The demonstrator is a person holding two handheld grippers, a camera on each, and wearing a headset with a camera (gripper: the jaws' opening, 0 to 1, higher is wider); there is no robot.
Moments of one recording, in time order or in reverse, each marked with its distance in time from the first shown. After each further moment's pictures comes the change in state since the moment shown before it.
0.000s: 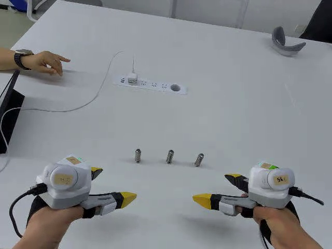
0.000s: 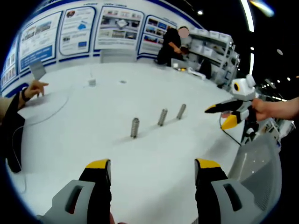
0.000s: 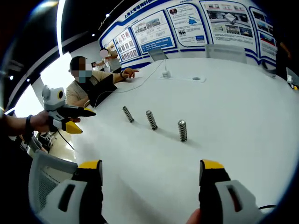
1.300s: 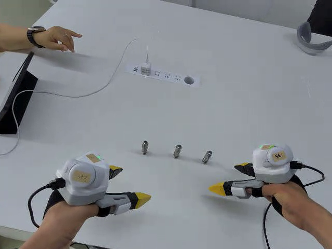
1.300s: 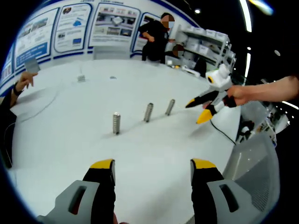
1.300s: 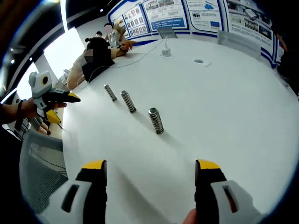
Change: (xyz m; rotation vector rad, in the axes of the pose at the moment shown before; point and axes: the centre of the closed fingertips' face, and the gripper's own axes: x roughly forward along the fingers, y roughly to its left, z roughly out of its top) left arm 0.019 -0.033 -0.011 -0.004 0.023 -0.053; right arm 0.021 -0.064 -0.015 -0.117 0.222 0.032
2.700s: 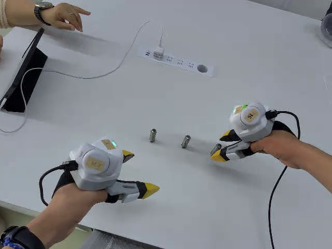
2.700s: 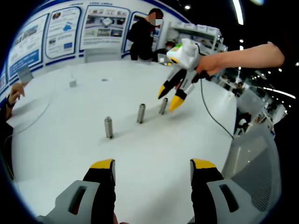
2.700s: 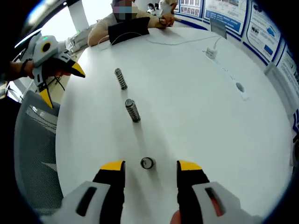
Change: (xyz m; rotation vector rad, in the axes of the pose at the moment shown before) left arm 0.006 -0.011 0.003 0.077 0.015 -0.040; right arm 0.038 -0.009 0.059 -0.435 0.274 0.105
